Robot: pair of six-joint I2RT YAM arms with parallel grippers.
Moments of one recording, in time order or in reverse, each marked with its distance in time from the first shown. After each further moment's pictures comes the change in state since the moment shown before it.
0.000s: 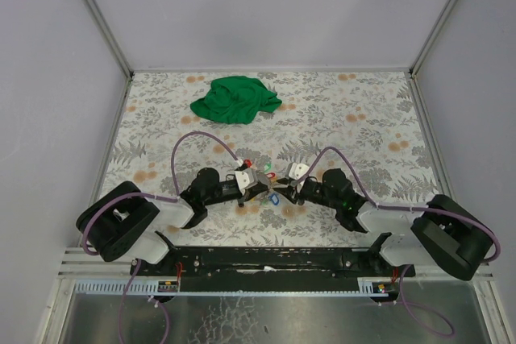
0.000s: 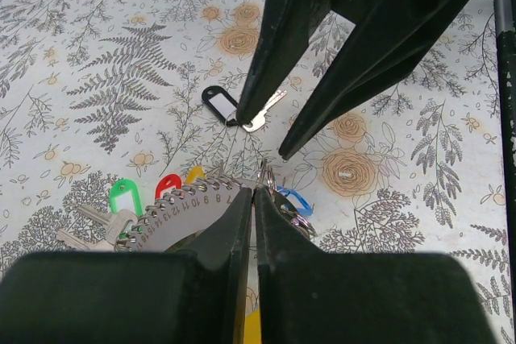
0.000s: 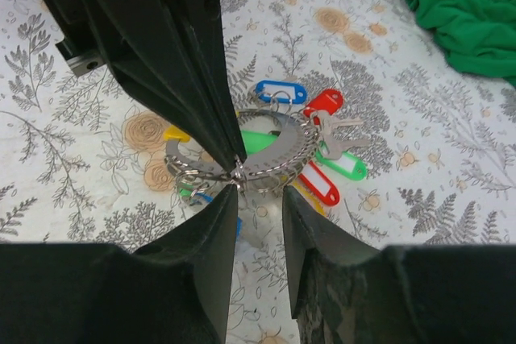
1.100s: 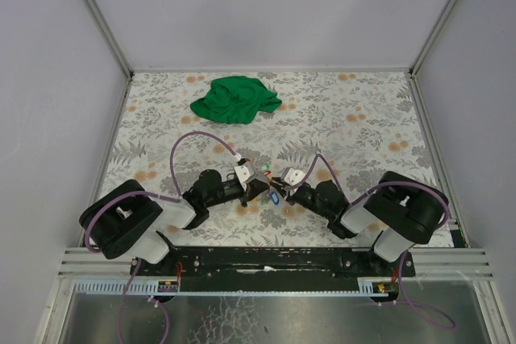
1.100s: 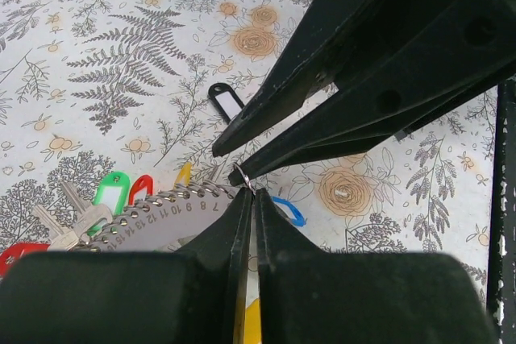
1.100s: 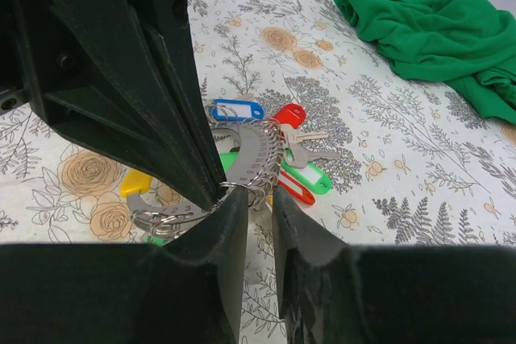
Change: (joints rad) left arm -0.033 0.023 0.000 0.032 -0.111 -0.167; right arm 0.106 0.339 -0.053 0.533 0.273 0.000
